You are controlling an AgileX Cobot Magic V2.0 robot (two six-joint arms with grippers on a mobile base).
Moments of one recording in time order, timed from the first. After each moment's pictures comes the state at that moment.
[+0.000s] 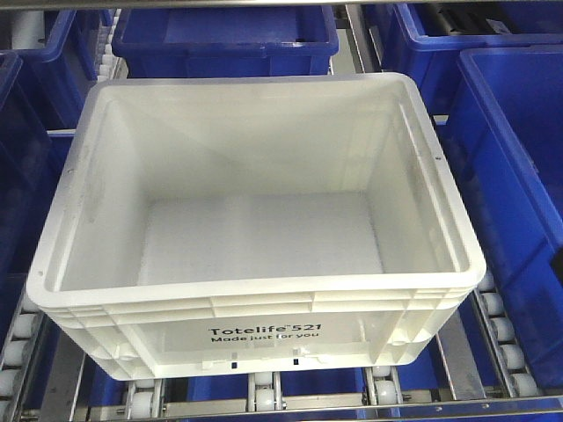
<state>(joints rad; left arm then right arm) -0.23 0.13 -0.45 -0.02 0.54 -0.09 0.22 0.20 -0.40 0.43 0.28 -0.49</state>
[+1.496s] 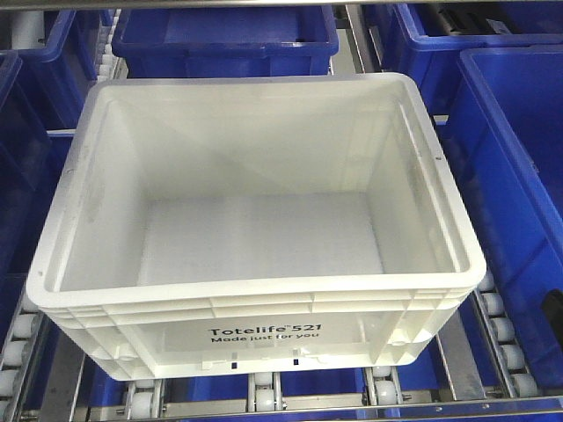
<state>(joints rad) -0.23 -0.02 -0.42 -0.02 0.68 -0.07 0.22 0.17 -0.30 0.10 0.31 -0.17</state>
